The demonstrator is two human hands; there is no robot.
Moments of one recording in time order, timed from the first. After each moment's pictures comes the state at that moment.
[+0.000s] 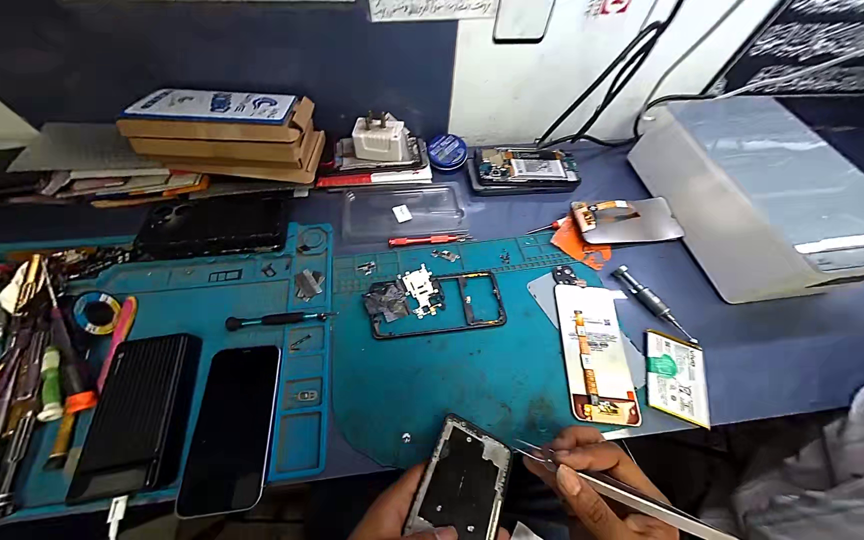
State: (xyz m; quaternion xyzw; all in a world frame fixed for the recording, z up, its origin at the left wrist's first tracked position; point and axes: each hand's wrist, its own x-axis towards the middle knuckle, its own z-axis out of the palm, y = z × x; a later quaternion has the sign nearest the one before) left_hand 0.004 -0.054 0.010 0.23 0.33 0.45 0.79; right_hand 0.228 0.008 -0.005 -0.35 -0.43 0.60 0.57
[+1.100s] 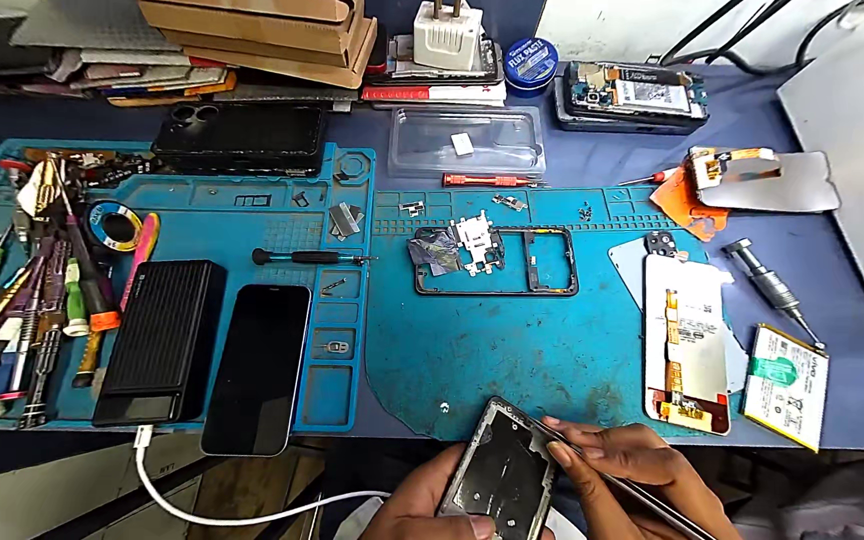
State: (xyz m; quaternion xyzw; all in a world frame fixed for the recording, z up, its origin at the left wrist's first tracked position) left_hand 0.009 -0.061 0.000 0.17 0.29 0.48 0.81; right_hand 0.209 0.024 -0.029 -0.34 -0.65 0.39 0.56
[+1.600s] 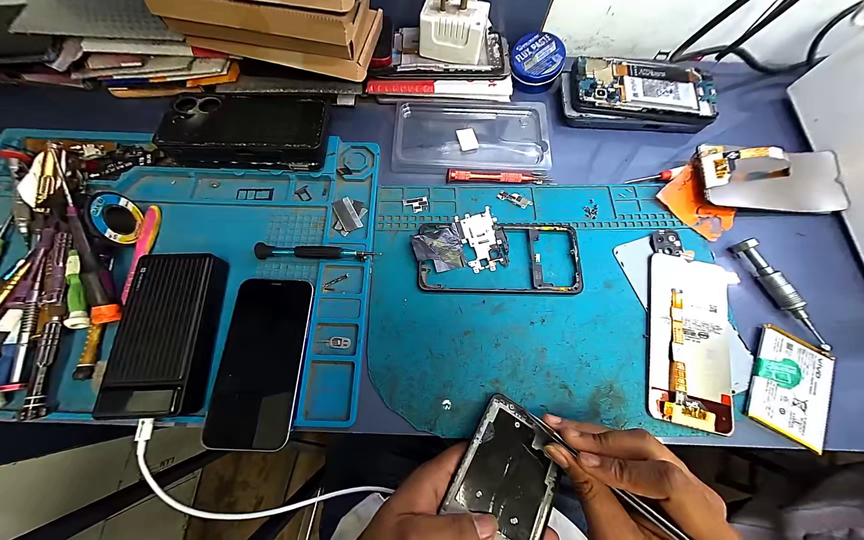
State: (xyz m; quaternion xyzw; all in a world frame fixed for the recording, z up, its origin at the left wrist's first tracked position) left_hand 0.009 -0.060 -0.001 0.17 0.28 0.47 0.82; right_hand 0.215 0.028 -0.036 -0.30 -0.69 0.35 0.56
